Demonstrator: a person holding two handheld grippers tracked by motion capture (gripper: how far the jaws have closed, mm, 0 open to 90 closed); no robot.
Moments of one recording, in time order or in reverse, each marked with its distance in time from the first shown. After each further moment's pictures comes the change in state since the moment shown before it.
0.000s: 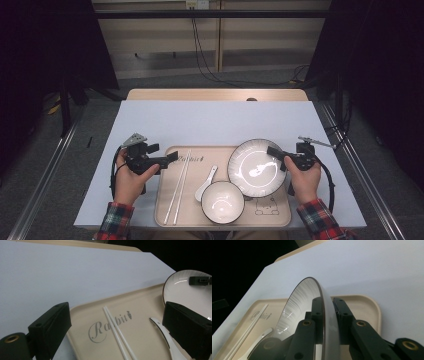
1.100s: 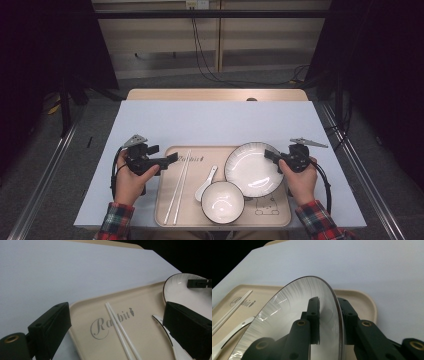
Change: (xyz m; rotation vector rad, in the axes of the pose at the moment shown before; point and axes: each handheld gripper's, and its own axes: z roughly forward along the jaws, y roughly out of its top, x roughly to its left) left arm 0.004 -0.004 0.003 0.018 0.004 -0.012; right arm 0.005 -0.006 0.010 0.047 -0.079 -0.156
